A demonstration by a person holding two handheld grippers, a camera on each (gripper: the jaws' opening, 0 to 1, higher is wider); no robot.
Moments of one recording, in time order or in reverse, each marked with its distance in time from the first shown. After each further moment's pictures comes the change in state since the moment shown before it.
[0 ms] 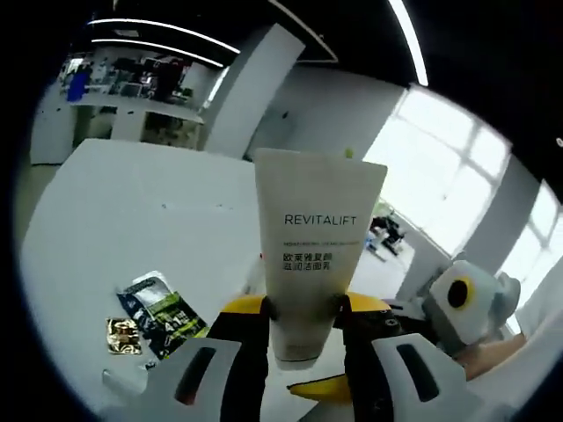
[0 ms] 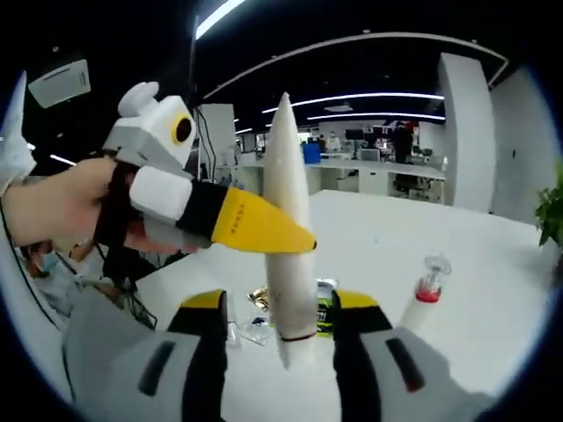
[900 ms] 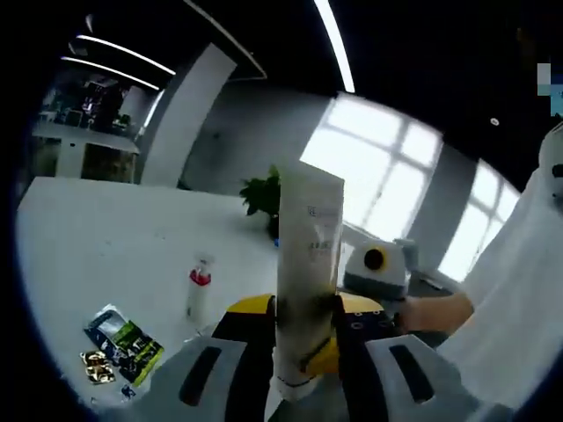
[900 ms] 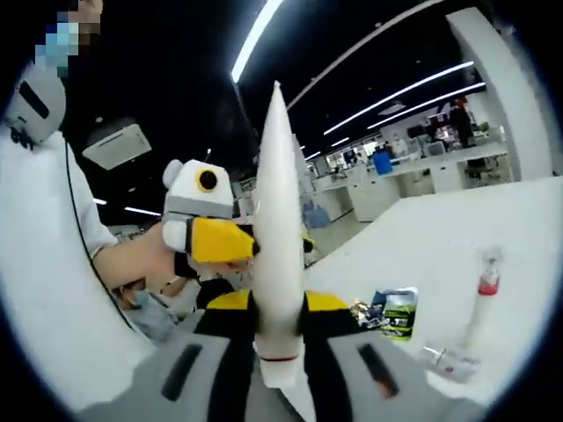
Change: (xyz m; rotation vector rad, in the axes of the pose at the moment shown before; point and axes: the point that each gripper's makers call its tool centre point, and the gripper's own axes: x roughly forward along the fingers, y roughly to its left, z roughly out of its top) left arm -0.051 -0.086 0.003 0.209 -0.056 -0.341; right arm -0.068 0.060 0.031 0.151 -0.126 0.562
